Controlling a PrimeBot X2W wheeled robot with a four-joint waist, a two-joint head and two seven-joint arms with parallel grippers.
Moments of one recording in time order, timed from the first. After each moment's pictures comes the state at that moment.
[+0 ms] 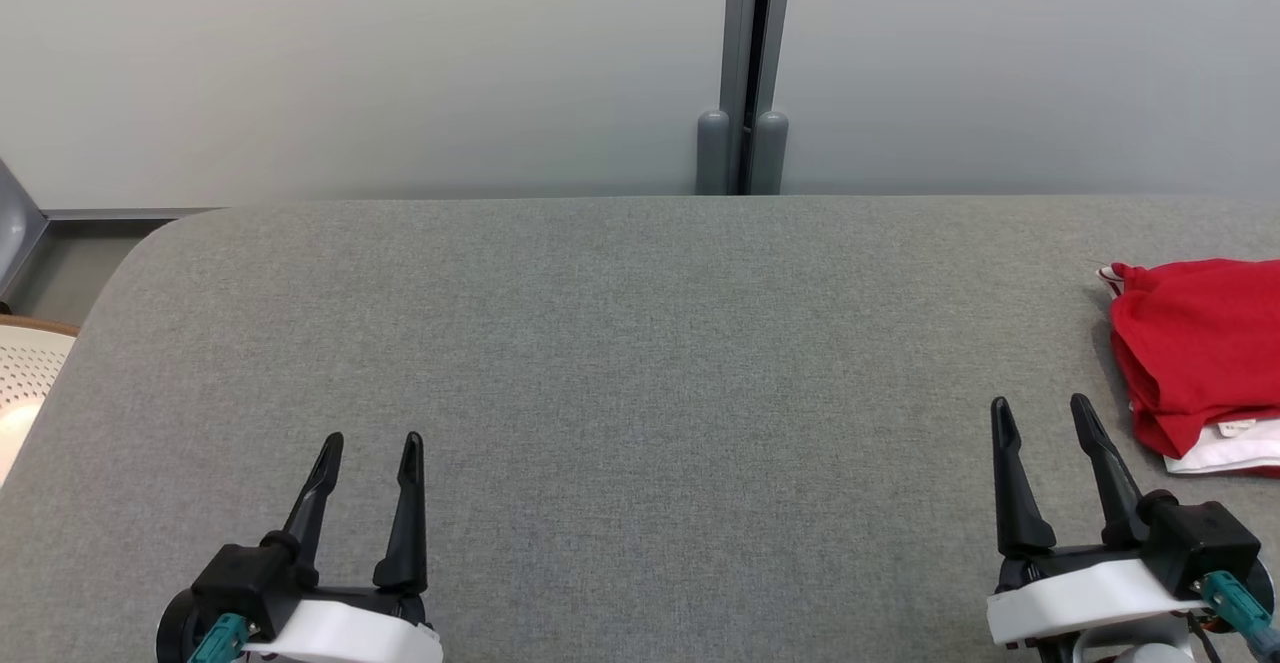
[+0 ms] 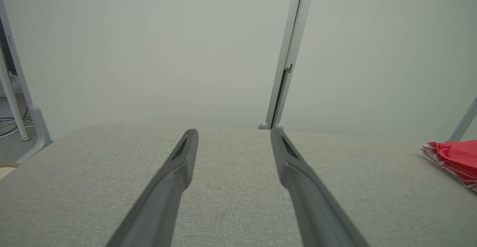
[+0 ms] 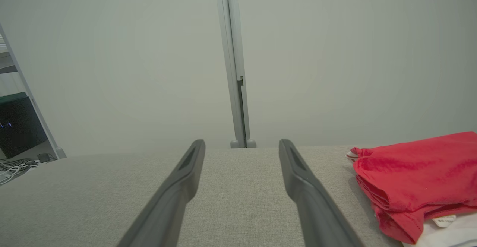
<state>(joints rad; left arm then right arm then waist) 0.01 0.05 -0.08 0.18 -0.25 -0.06 -0.26 -0.06 -0.05 0.04 0.24 0.16 0.13 -0.26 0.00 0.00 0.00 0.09</state>
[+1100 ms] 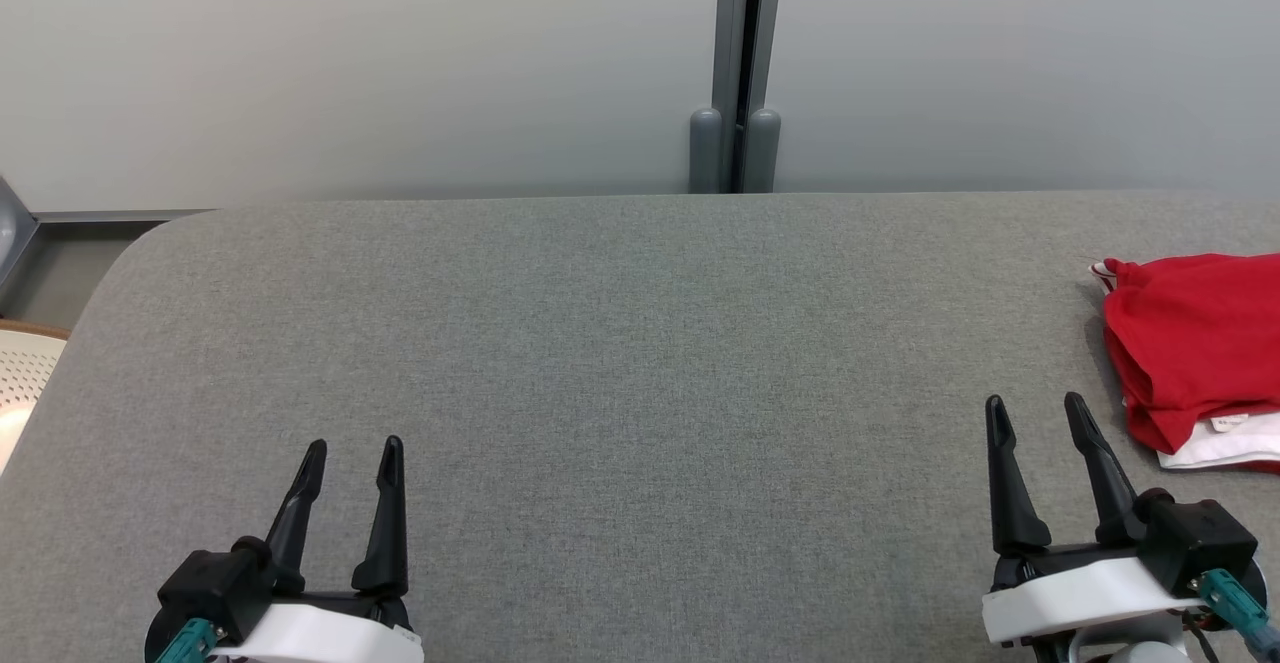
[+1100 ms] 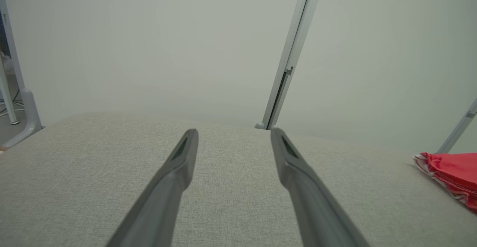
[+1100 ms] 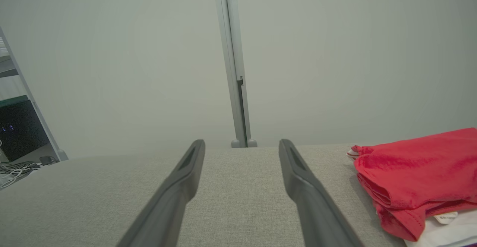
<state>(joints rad) 0.01 0.05 -0.04 0.20 -0.31 -0.11 -0.26 -0.06 -0.05 0.05 0.24 0.18 0.13 -0.26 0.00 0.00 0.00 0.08</state>
